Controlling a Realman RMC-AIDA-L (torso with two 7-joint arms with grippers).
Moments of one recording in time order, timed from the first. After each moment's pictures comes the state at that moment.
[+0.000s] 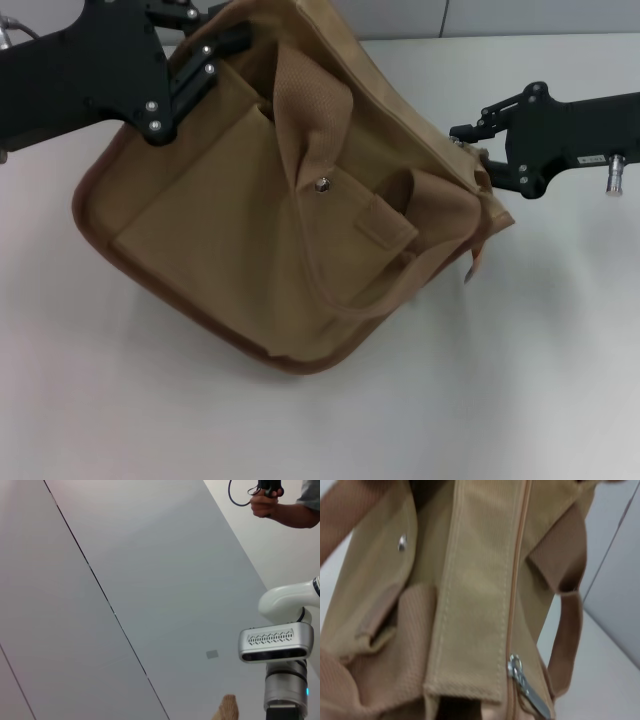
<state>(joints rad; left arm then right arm) -0.35 -2.07 1.00 1.05 1.39 1.62 -0.93 0.65 2.06 -0.75 -0.89 -2.18 -1.50 1.20</state>
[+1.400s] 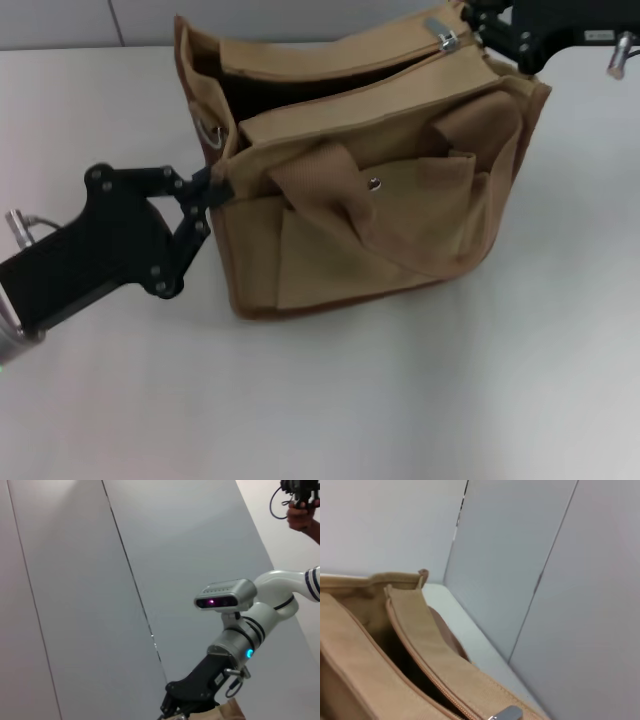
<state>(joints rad) -0.31 -2.07 0.99 0.39 1.29 1.77 -0.45 0.68 2.05 -0.78 -1.04 -2.05 -1.42 1.38</state>
